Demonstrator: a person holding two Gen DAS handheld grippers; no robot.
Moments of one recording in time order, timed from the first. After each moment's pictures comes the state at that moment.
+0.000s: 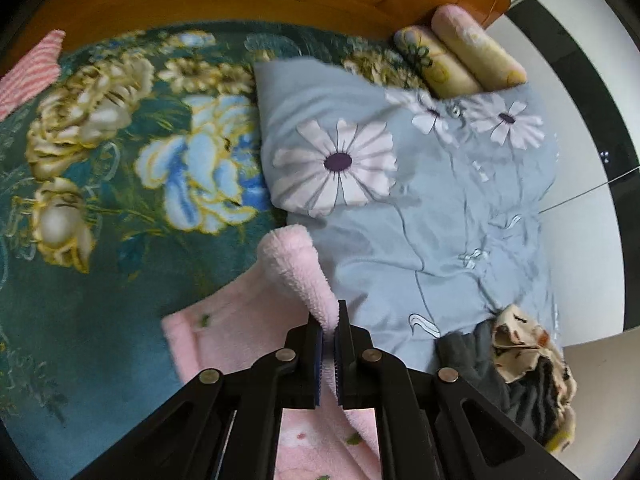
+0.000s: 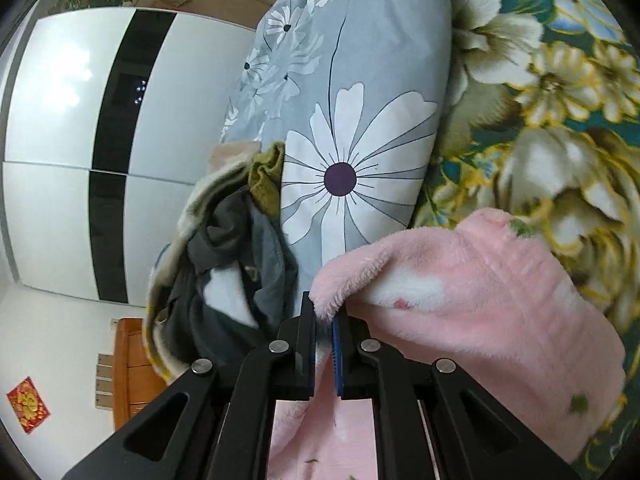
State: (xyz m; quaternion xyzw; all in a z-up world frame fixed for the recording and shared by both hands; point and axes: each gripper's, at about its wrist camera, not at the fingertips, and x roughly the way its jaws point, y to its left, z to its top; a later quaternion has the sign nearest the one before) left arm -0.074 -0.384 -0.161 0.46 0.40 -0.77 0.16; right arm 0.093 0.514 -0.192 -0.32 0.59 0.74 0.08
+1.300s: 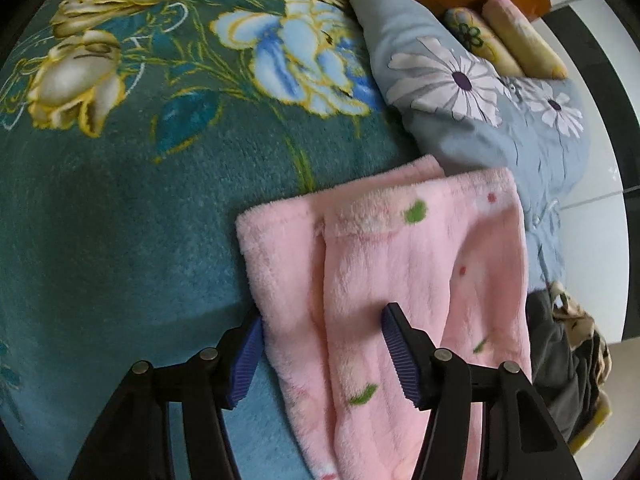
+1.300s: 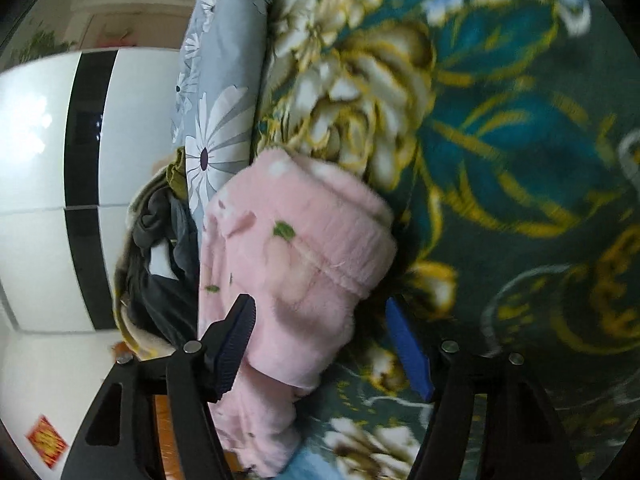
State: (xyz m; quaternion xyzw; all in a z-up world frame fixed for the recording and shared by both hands) left arm 0.003 -0.381 -0.277 0.46 0.45 -0.75 0.17; right arm 0.265 0.495 -0.274 -0.33 0.65 0.67 0.13
